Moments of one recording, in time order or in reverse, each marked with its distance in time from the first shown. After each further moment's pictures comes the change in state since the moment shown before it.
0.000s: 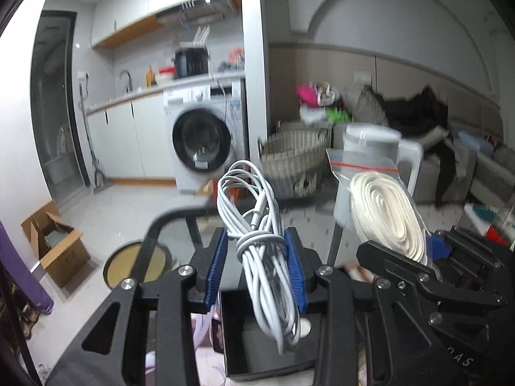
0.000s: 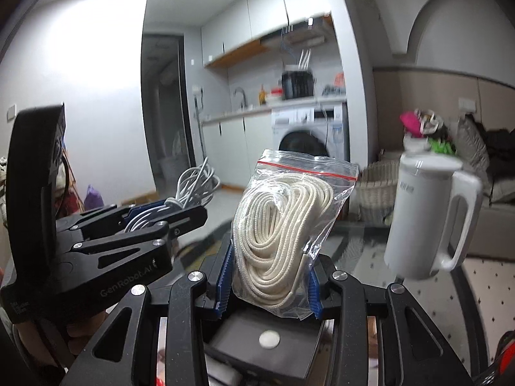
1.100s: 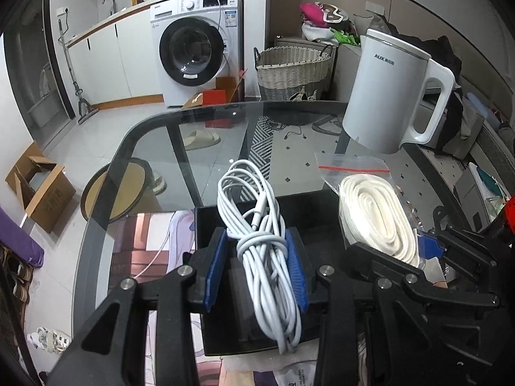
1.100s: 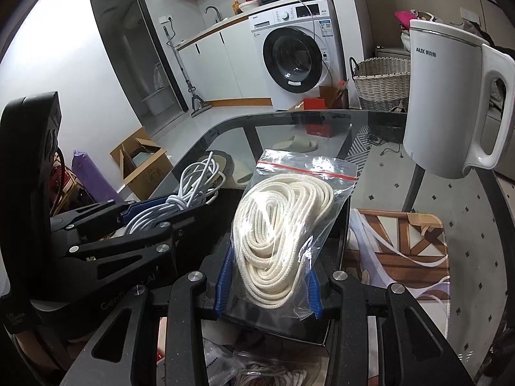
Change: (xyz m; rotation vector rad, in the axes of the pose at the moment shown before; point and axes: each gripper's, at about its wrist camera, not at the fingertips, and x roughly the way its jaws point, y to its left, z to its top) left arm 0.083 -0.003 -0.039 -0.061 0.391 -0.058; right arm 0.083 -0.030 -0.060 0.161 0.418 0.015
